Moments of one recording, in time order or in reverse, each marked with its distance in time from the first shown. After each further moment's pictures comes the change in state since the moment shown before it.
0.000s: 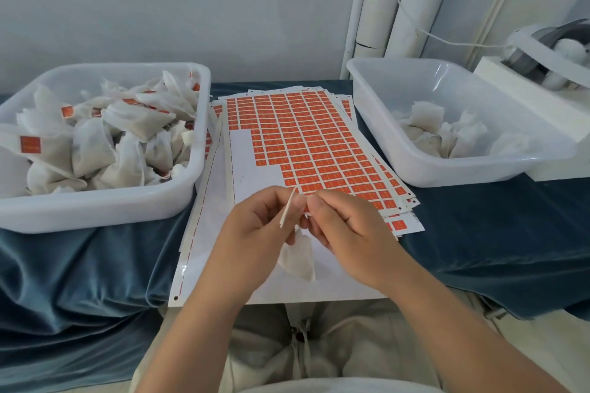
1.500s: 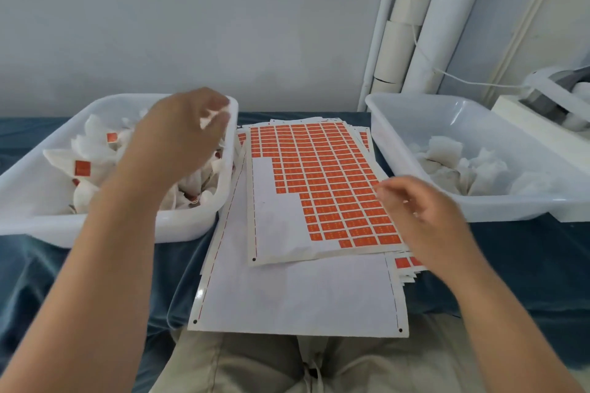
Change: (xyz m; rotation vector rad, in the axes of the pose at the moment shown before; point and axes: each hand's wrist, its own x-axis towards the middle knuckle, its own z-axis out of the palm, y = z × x) left_hand 0.102 0.080 -0.130 0.998 0.374 0.230; right_hand 0.021 0.005 -0.070 -0.253 0.218 0.127
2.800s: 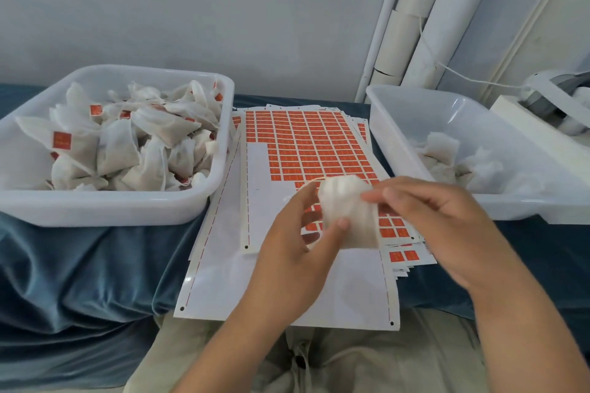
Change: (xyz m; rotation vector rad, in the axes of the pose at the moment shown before) left_hand -0.151 0.093 0.096 -0.901 -0.310 -0.183; right_hand -0.016 -0.035 -0.021 0.192 -0.177 0.017
